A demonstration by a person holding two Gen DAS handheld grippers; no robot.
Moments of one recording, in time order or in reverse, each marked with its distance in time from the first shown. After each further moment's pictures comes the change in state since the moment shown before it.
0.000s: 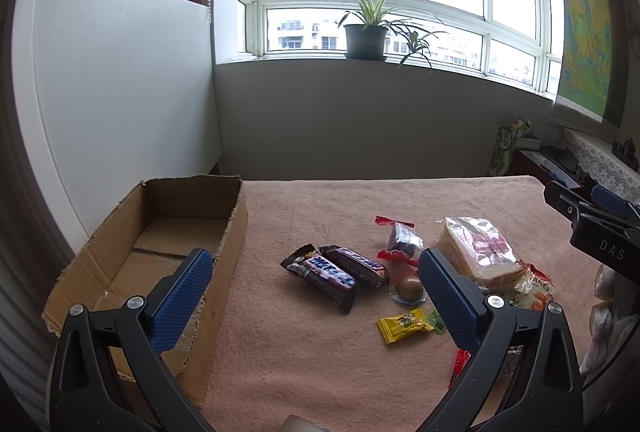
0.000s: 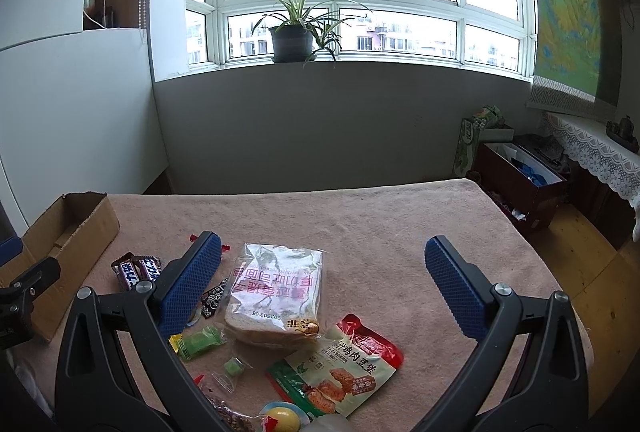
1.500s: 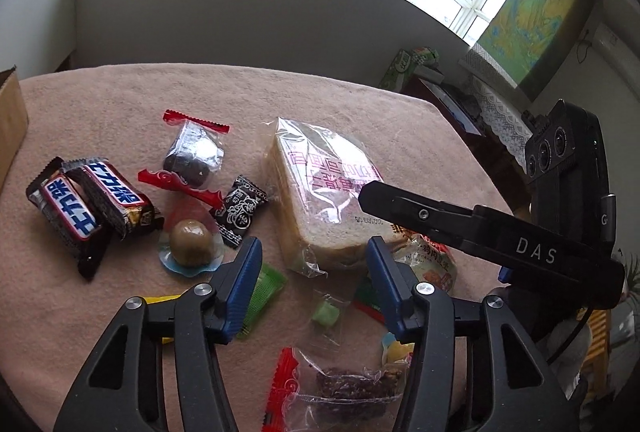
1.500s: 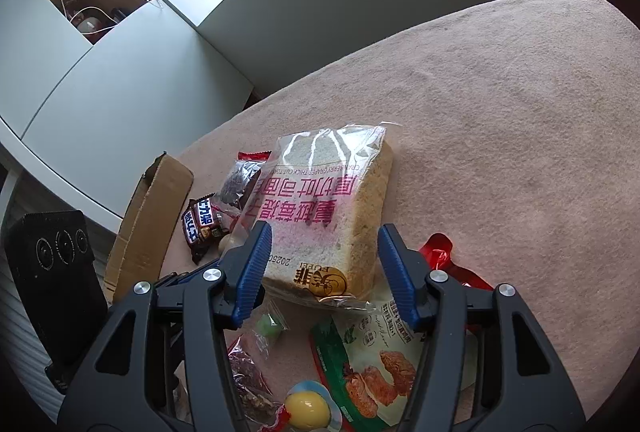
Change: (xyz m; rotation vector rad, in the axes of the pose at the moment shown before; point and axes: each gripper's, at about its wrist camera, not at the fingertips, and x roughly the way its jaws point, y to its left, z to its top) left arm 0.086 -0.085 -0.019 -0.075 0.390 -0.487; right arm 0.113 -0.043 -0.049 0.308 0.476 0.525
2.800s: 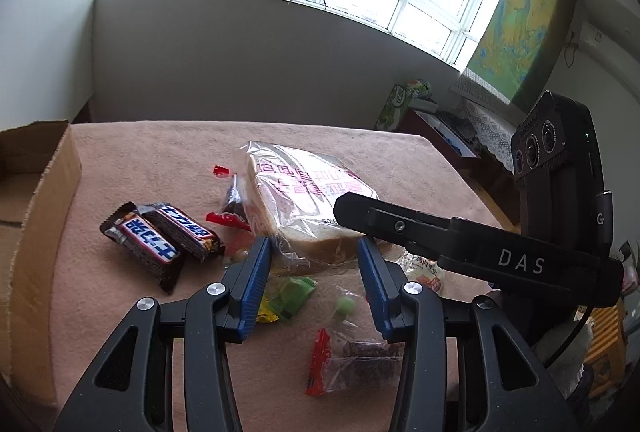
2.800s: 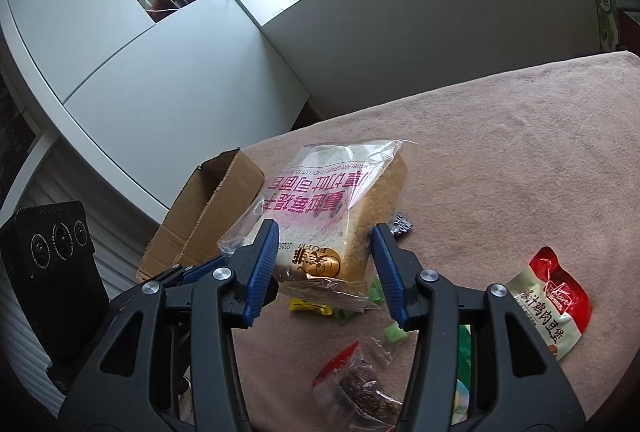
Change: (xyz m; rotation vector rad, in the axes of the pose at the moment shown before) left arm -0.061 0.009 0.005 0.069 -0.150 0.038; right arm -0.012 0.098 -0.006 -0.157 -0.071 0.091
